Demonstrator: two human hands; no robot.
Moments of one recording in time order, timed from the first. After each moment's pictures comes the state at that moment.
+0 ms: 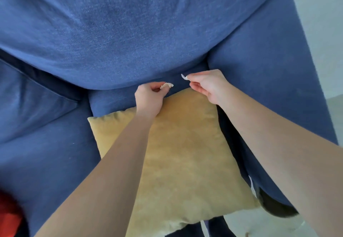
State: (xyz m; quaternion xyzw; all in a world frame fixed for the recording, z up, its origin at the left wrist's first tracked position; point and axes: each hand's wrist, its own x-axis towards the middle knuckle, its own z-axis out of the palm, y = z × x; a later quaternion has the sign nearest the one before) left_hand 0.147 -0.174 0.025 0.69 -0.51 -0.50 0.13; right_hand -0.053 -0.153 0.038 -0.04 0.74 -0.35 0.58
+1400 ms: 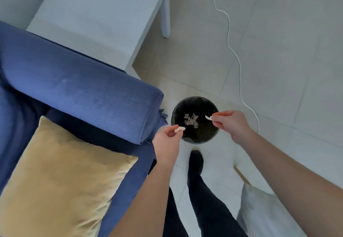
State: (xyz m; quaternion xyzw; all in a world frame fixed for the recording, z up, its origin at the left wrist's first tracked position) left_hand -0.123 0.346 0.084 0.49 -0.67 -0.56 -0.09; right_hand -0.261 0.526 0.088 0.30 0.73 -0.51 0.33
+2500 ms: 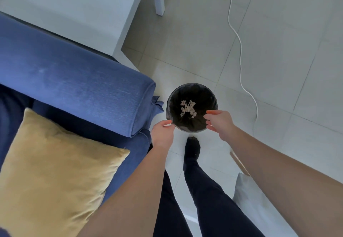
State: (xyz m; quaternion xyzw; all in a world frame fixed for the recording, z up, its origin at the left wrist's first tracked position) left_hand -0.137 0.352 0.007 0.55 -0.64 -0.49 -0.22; right_hand -0.246 0.531 0.033 0.36 0.72 -0.45 0.39
